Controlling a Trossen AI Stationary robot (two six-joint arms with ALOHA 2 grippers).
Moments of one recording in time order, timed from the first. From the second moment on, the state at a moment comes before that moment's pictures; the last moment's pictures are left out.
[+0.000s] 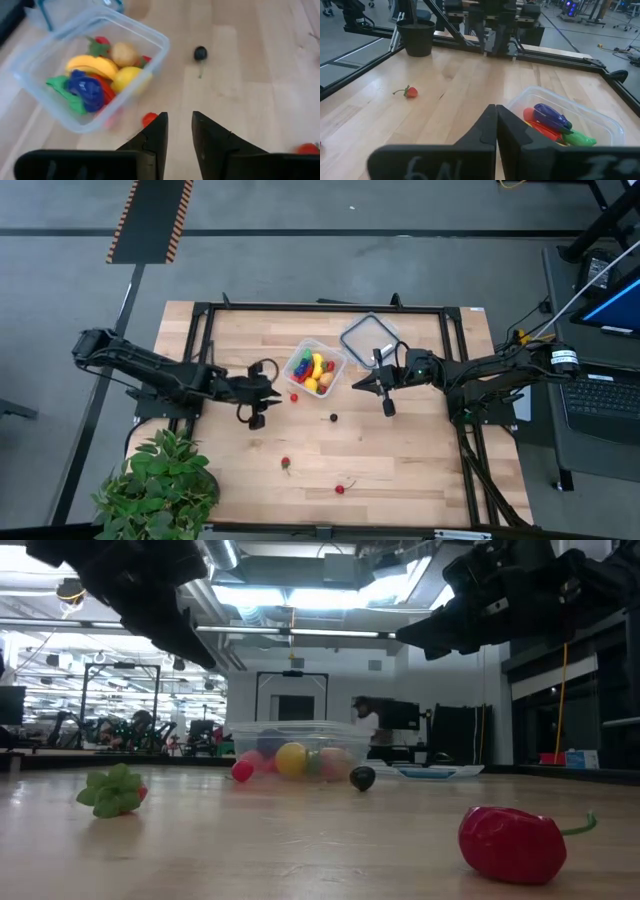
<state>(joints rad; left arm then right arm) -0.20 1.07 0.60 -0.24 -0.29 -0.21 -0.12 1.25 0.40 0.65 -0.26 -0.16</state>
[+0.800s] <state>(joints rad) -0.50 1.57 1.14 -0.66 -0.29 -0.48 -0.12 1.25 0.40 0.60 -0.26 -0.16</state>
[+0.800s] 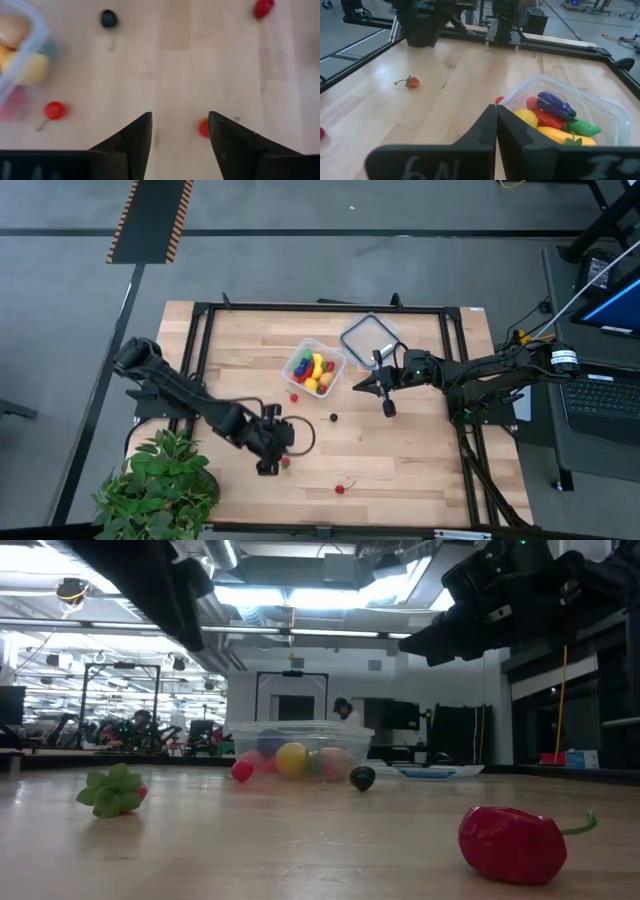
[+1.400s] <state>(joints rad) -0.65 1.77 1.24 -0.67 -0.27 -0.43 -0.11 1.25 0.40 0.60 -0.26 -0.09</state>
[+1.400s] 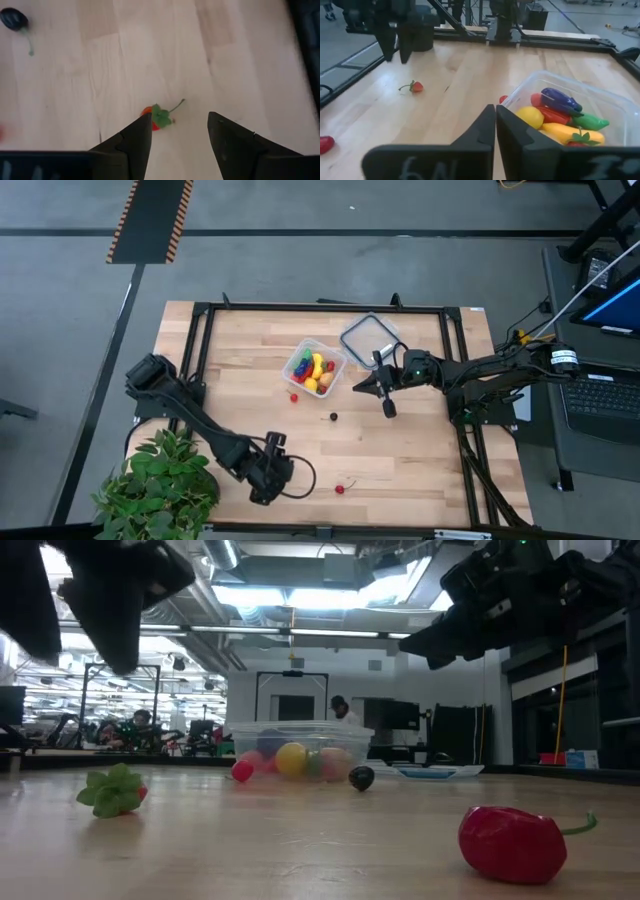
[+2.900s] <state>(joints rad) -0.57 1.87 1.24 -0.67 -0.21 -0.21 -0.11 1.25 0.40 0.56 -0.27 -0.08</state>
